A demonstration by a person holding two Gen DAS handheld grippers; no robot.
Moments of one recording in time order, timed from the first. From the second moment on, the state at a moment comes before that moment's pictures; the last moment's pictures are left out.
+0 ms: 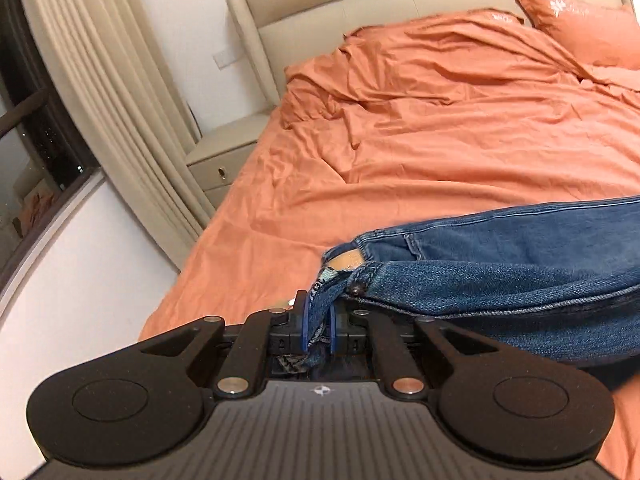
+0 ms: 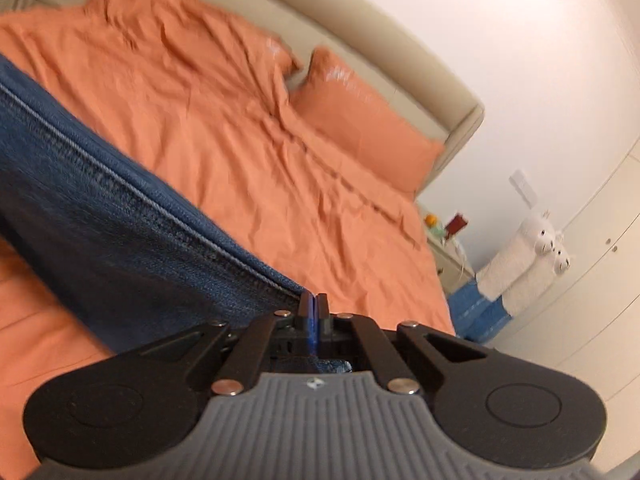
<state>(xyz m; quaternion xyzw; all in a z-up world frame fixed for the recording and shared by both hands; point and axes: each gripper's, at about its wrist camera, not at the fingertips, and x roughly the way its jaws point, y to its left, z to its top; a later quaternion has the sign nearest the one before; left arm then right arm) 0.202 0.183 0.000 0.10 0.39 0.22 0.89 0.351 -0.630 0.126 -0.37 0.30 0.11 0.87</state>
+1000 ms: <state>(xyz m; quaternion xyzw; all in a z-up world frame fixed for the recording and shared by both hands) 0.405 0.215 -0.146 0.16 0.48 0.18 0.84 0.610 -0.545 -0.078 -0.35 0.45 0.07 0.82</state>
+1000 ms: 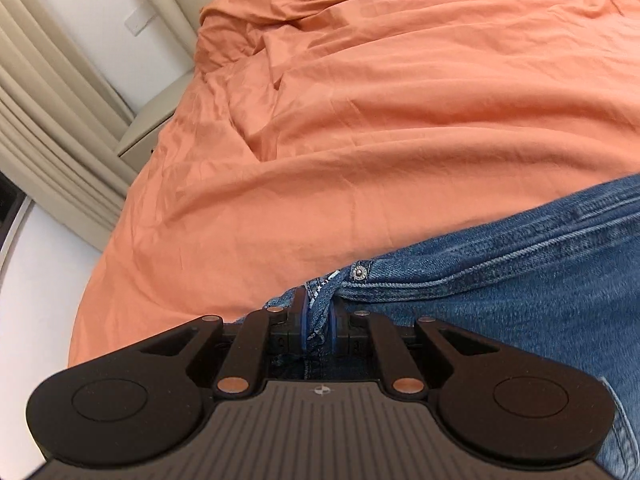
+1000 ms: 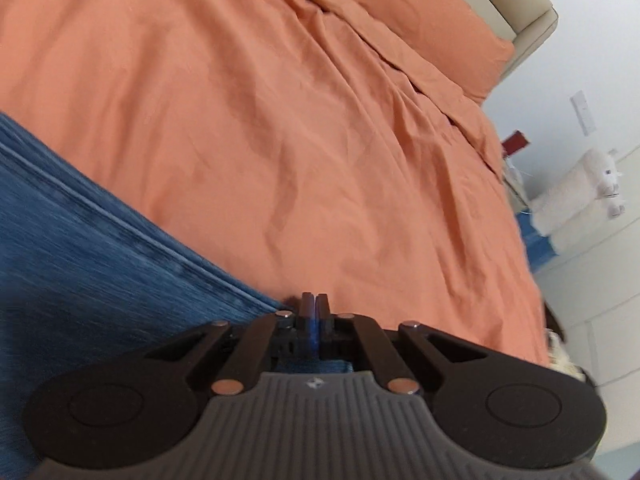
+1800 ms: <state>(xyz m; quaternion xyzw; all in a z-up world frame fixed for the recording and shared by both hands) 0.371 0.210 -0.080 0.13 0.38 0.18 0.90 0.556 -0.494 -0.070 -0.37 0.42 0.25 0.79</state>
